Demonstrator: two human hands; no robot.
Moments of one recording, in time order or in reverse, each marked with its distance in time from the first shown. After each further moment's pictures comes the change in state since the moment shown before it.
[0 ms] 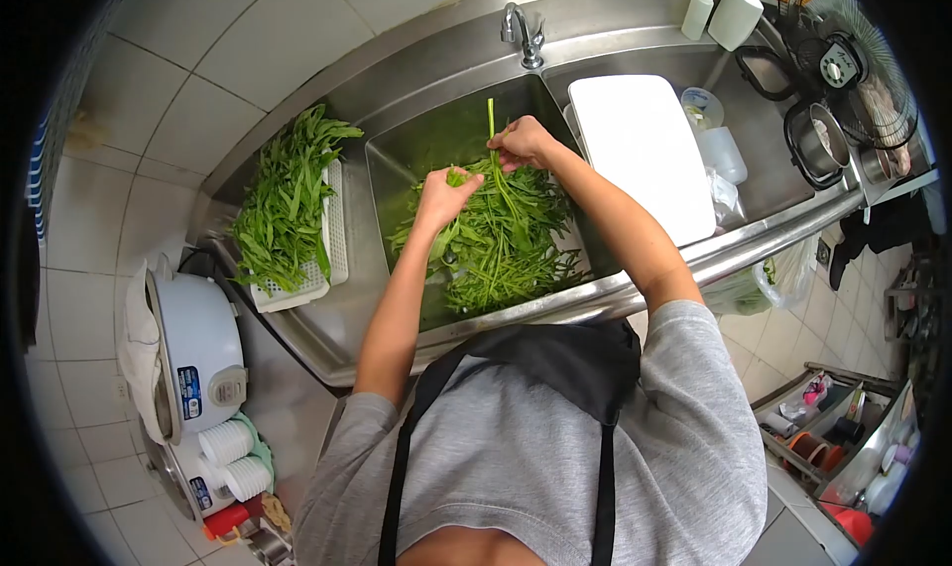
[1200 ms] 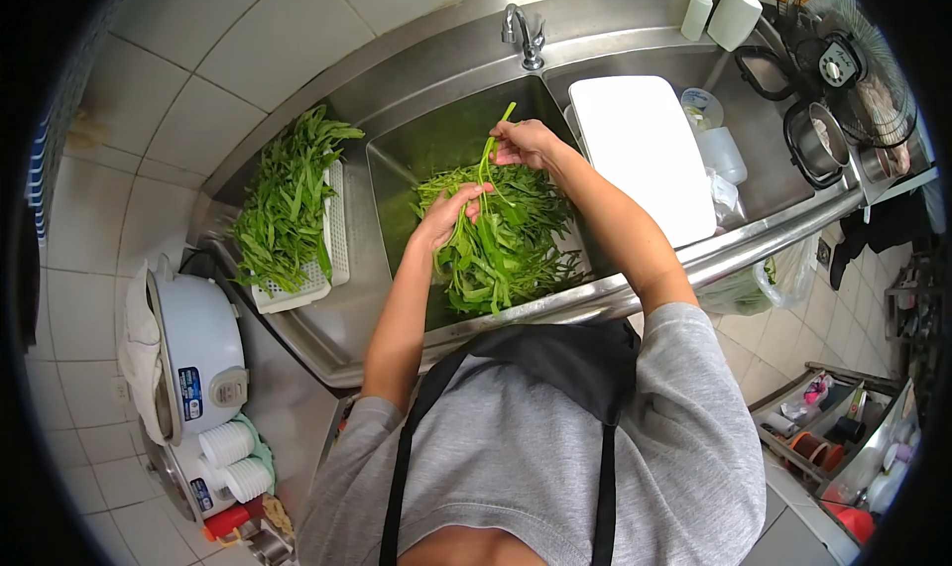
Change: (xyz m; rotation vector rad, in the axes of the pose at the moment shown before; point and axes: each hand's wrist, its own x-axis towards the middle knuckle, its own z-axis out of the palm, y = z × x) left_hand -0.024 0.003 -0.004 -0.702 -0.398 -0.124; right_hand 0.015 0.012 -0.005 0.377 -0.123 0.077
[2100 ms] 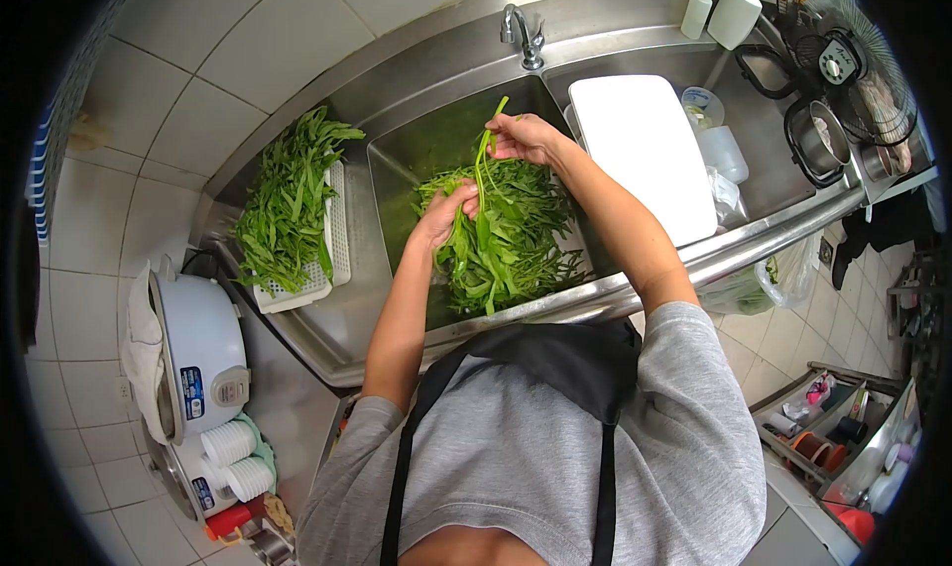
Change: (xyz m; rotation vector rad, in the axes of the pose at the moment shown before) left_hand 0.006 -0.009 -0.007 -0.208 -0.064 0.138; right_hand -0.012 -0.013 0.002 0.022 -0.137 -0.050
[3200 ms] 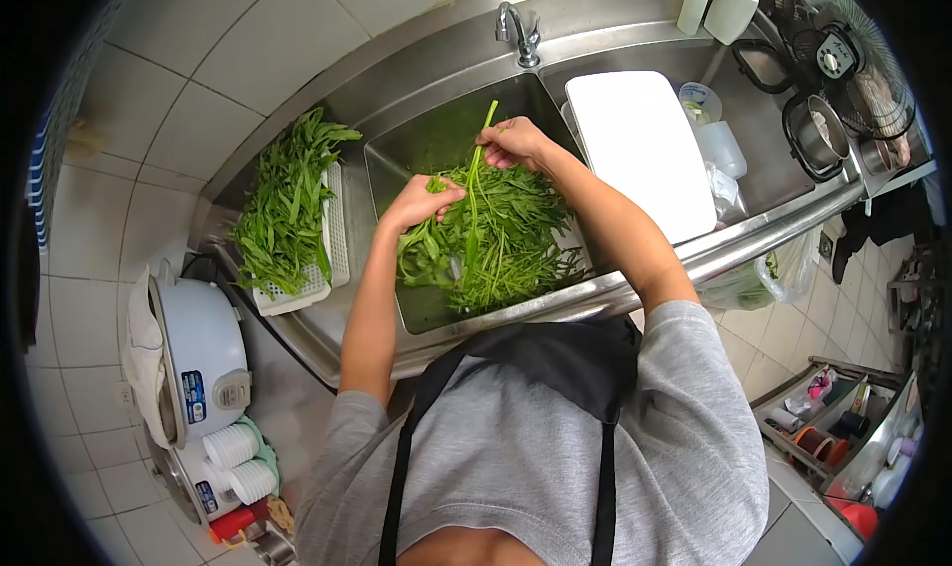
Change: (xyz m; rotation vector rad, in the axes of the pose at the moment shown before) left_hand -0.005 0.051 -0.015 0.767 0.038 -0.208; right_hand -0.006 0.008 0.014 -0.283 0.123 -0.018
